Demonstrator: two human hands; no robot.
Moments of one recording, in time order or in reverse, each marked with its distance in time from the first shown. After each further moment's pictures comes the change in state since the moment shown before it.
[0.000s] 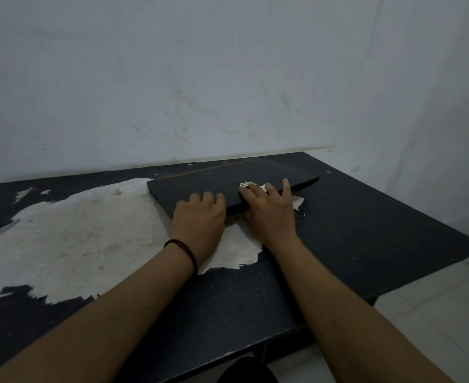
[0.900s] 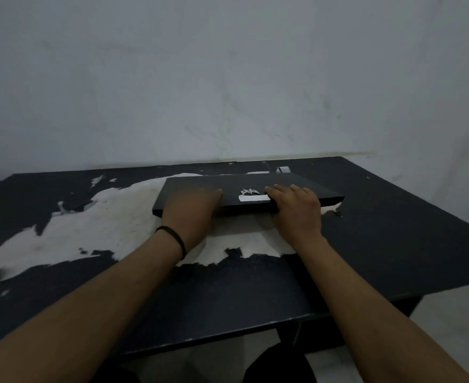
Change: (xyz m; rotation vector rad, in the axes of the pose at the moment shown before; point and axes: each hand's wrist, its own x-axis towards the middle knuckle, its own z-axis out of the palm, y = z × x) left_hand -0.051 -0.097 -0.015 -0.029 -0.010 -0.046; right_hand 0.001 -0.045 -0.047 0.142 -0.133 0.023
